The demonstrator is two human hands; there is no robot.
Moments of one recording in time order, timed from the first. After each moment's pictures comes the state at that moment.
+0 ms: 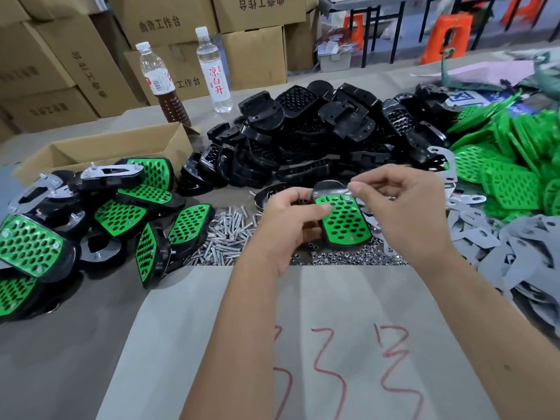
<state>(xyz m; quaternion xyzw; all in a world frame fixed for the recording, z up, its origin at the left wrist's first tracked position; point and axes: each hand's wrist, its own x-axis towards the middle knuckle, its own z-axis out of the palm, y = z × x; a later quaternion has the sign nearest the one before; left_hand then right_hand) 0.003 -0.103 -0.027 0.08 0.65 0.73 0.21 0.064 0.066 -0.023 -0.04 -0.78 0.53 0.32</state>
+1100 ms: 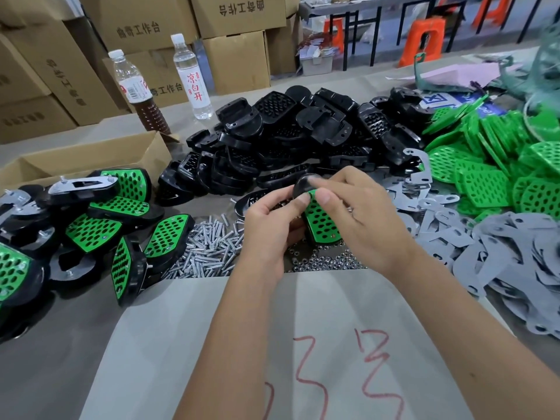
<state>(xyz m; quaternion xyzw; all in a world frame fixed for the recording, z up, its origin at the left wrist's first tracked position) 0.010 -0.086 -0.028 0.04 0.59 0.79 0.16 0.066 0.061 -0.022 0.04 -0.89 0.36 0.26</state>
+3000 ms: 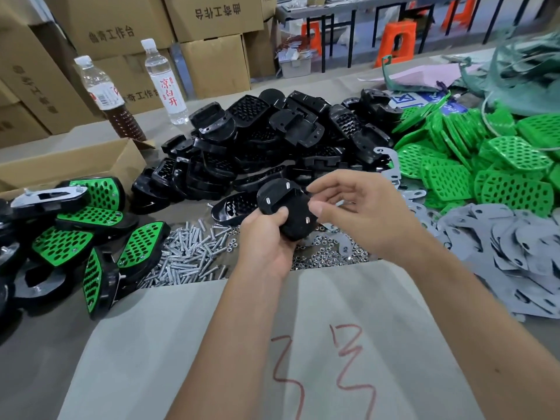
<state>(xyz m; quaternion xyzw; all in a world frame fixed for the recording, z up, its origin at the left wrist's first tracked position) 0.016 -0.052 -0.033 -0.09 0.51 0.83 0.18 0.088 0.089 -0.006 0.01 -0.81 0.55 0.20</state>
